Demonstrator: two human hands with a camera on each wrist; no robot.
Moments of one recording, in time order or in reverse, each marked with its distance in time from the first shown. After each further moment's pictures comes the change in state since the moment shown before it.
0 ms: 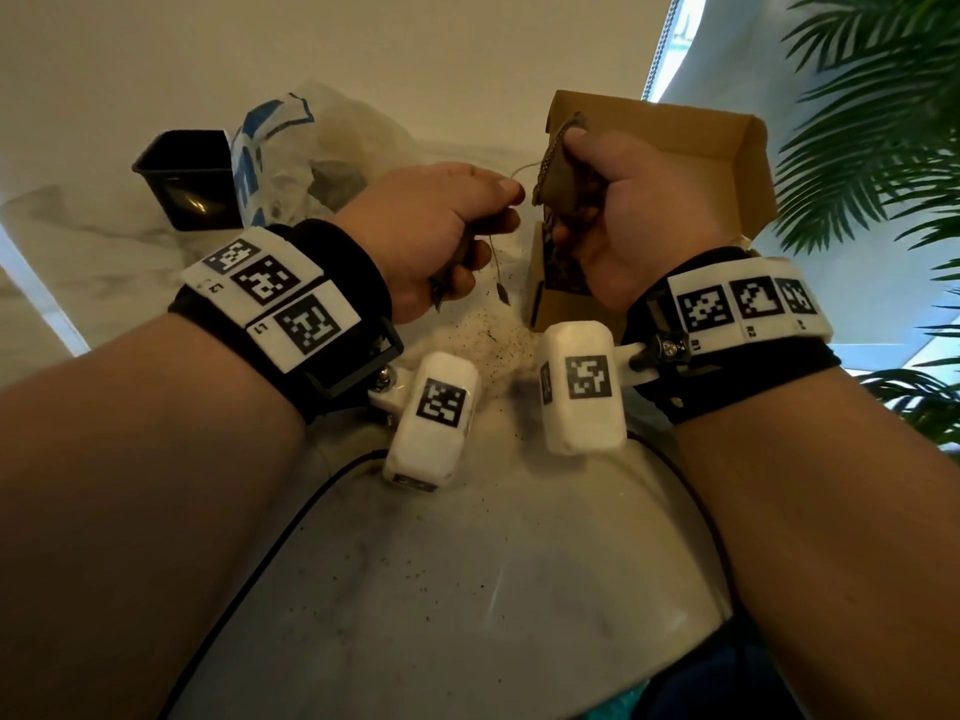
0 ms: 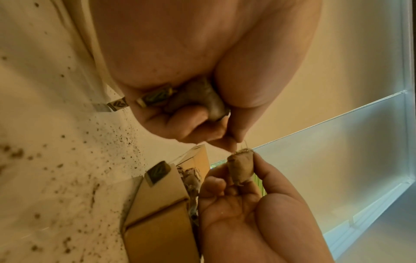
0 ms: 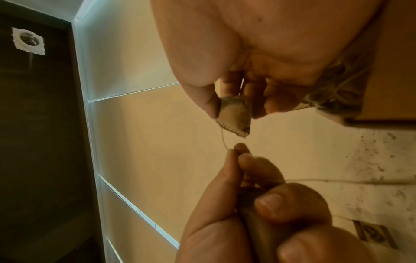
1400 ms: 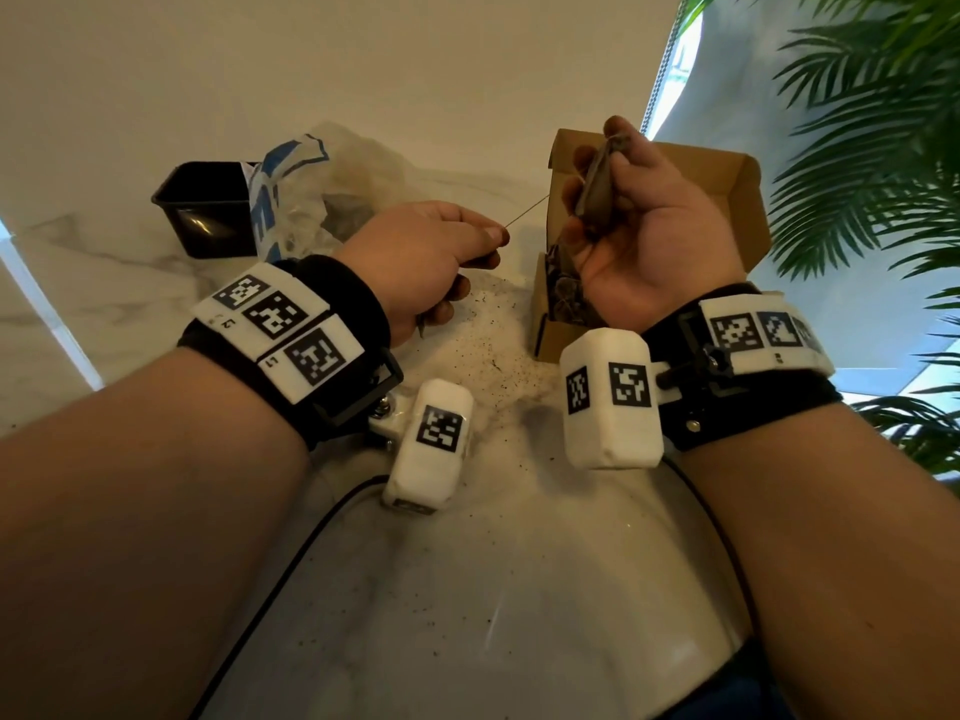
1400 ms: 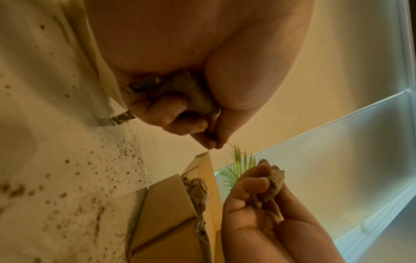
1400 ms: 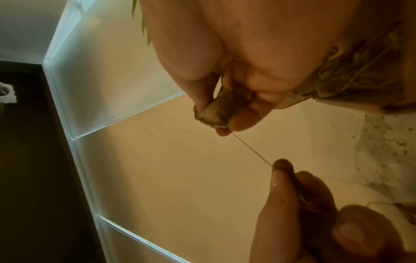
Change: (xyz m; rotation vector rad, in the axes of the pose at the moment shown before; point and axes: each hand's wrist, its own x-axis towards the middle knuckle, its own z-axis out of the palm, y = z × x) left_hand 0.007 -0.003 -0.010 0.142 0.086 0.031; right_hand -0.006 -0.010 -0.004 0.403 -0.158 -0.075
